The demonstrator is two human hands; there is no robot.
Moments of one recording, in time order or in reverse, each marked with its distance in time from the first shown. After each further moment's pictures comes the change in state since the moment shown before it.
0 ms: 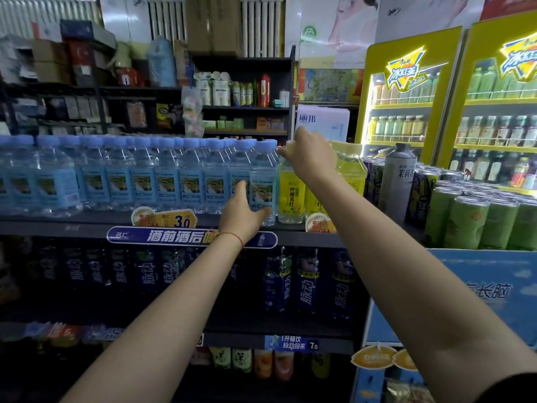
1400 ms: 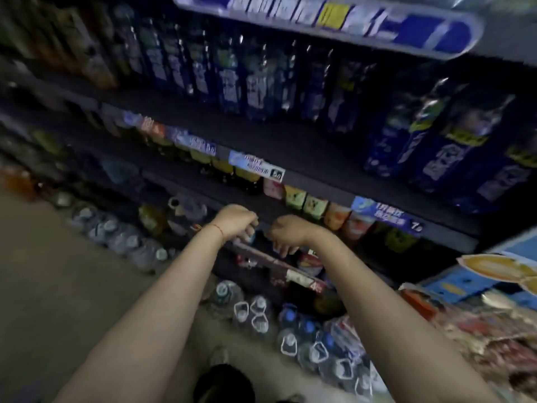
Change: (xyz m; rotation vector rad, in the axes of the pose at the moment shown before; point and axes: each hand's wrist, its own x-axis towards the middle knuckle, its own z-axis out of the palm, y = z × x) left_hand -0.216 -0.294 0.016 -0.048 -0.404 -1.091; right_hand -0.349 -0.014 0.296 0.321 -1.671 0.016
